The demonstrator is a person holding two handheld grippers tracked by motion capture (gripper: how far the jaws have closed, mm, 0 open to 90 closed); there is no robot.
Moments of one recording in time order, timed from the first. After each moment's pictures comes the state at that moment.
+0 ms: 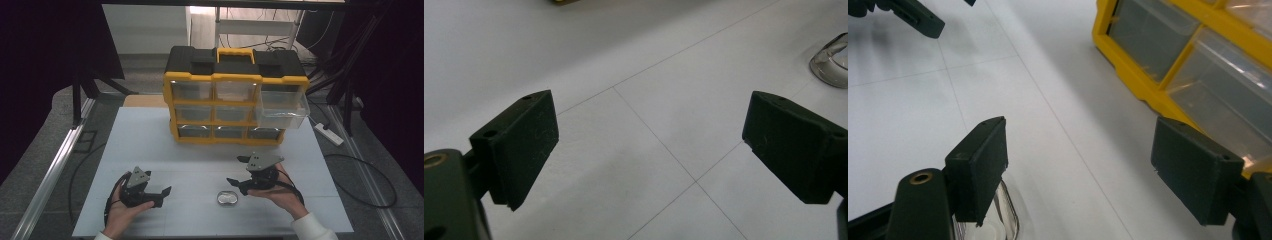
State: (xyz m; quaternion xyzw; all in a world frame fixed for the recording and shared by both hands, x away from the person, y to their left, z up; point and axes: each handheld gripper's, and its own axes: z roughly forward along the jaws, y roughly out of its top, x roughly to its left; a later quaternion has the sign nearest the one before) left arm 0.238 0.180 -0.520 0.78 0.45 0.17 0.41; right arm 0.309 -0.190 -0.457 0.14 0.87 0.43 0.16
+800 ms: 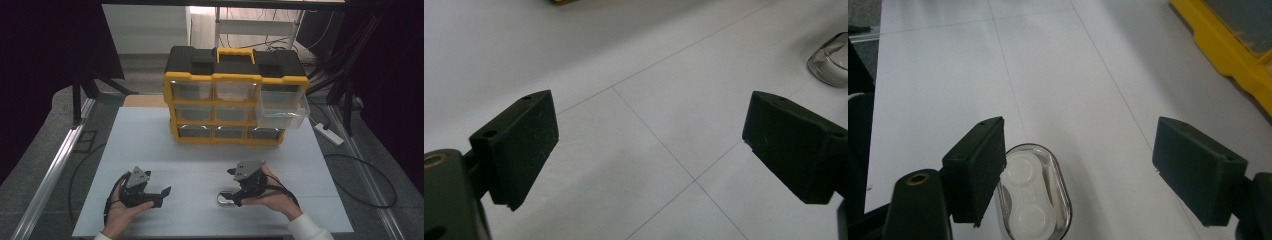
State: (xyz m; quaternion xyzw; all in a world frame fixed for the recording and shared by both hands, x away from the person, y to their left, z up) left arm 0.238 0.181 -0.520 0.78 0.44 0.17 0.40; right arm 0.304 -0.169 -0.480 0.09 0.92 0.37 0.09
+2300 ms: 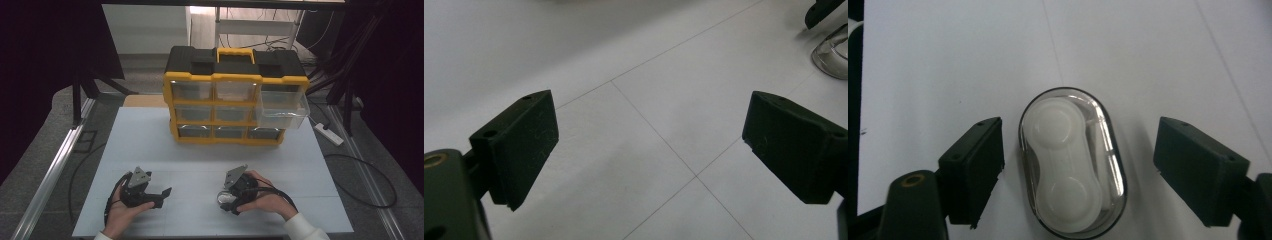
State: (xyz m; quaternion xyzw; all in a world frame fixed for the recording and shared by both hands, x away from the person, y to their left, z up) left arm 0.238 0.179 -0.522 0.79 0.44 0.16 0.40; right arm 0.306 -0.152 -0.514 0.06 0.96 0.26 0.02
